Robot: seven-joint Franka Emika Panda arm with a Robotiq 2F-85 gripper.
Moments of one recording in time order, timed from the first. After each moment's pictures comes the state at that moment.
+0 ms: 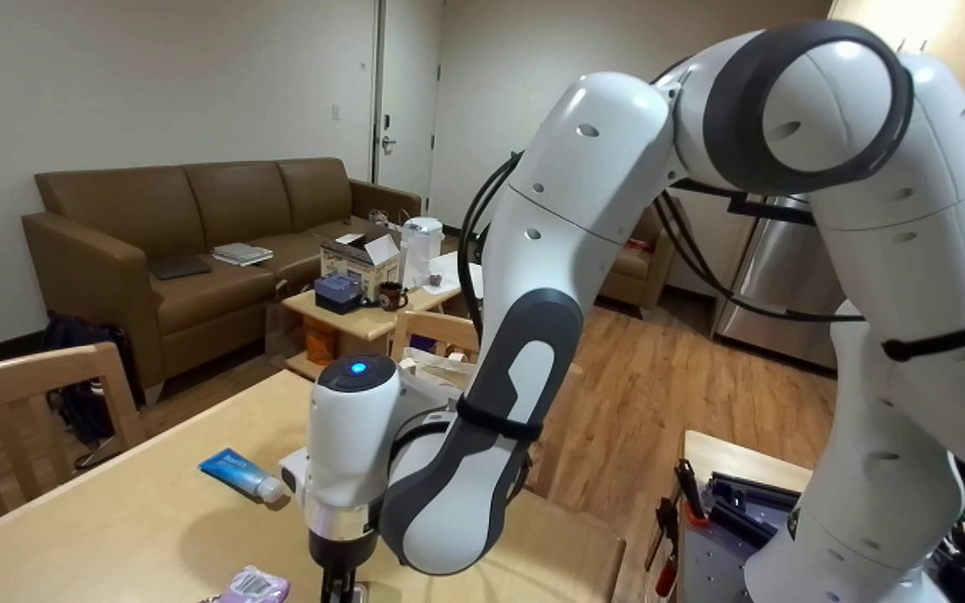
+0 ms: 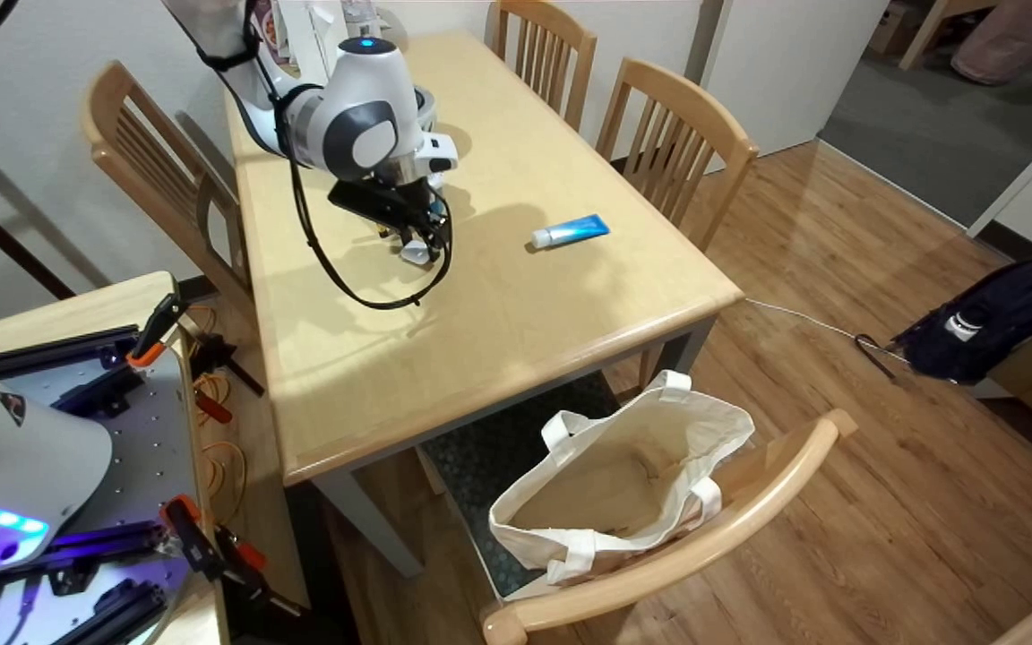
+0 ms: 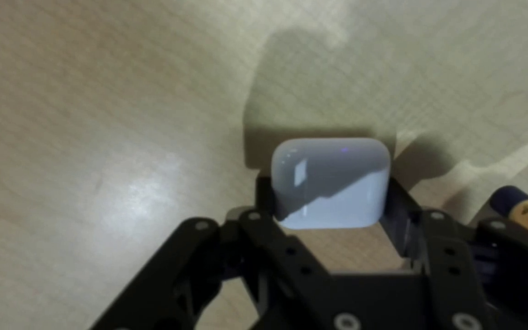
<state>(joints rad) 0.30 0.69 0.08 -2.13 -0.15 2.87 -0.01</state>
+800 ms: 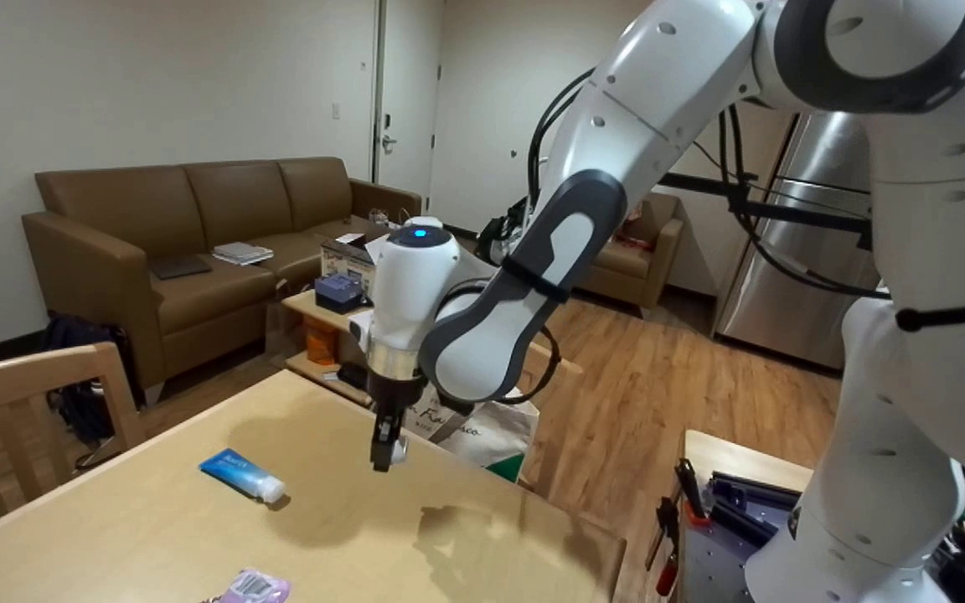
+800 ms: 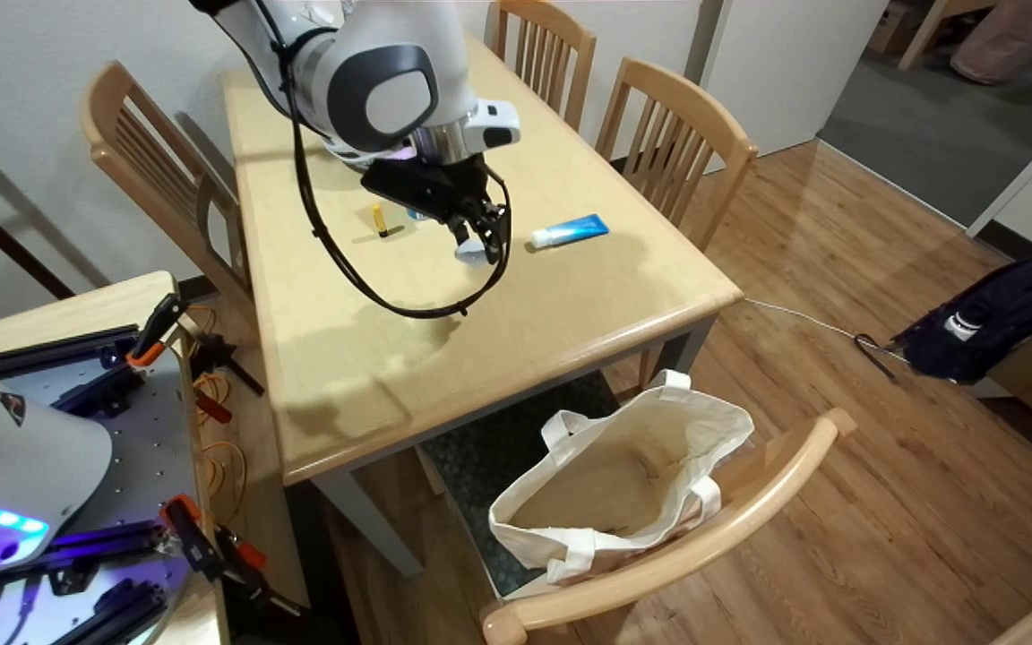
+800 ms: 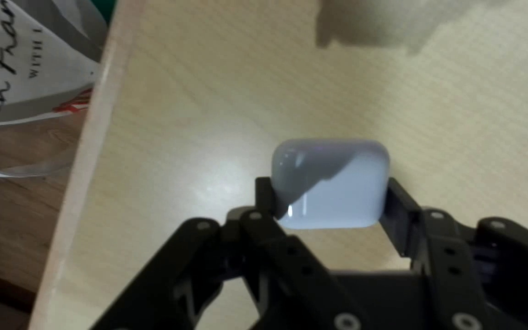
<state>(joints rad) 0.16 0.42 -0.04 -2.25 -0.19 2.78 -0.09</state>
